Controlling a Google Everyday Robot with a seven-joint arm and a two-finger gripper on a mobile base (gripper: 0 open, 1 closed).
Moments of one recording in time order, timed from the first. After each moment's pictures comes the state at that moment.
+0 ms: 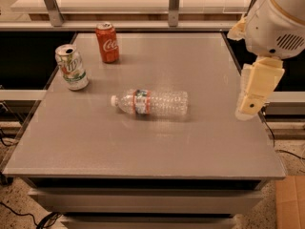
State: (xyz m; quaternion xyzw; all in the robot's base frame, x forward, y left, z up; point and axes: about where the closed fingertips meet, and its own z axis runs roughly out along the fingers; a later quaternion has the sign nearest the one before) arm 0.453 -0.162 0.979 -0.66 0.73 -0.03 0.16
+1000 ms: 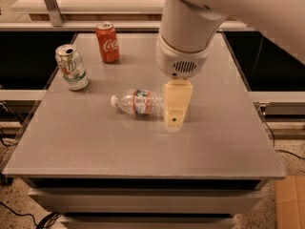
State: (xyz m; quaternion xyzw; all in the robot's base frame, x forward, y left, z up) arm 0.469 -0.036 0.928 -0.71 0.69 -0.05 0.13
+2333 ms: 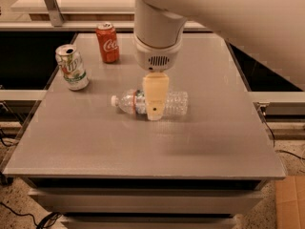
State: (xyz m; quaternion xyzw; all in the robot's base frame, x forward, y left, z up) arm 0.507 0.001 0.920 -0.73 0.66 -0.07 0.13
